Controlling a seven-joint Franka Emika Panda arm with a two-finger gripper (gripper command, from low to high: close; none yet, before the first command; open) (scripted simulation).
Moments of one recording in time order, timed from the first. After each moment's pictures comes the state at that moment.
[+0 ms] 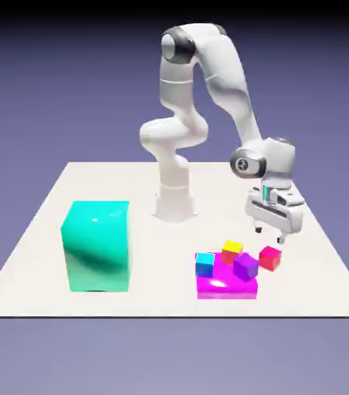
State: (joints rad) arm 0.47 0.17 0.27 -2.57 -0.55 2.72 -0.36
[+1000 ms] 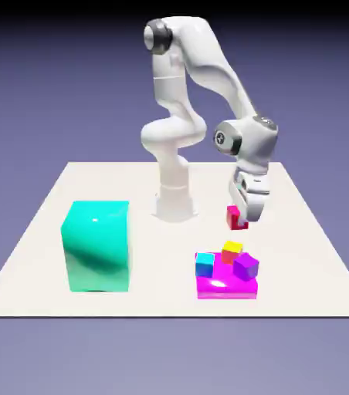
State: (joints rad) arm 0.59 -0.09 -0.10 -2.62 -0.28 2.44 -0.20
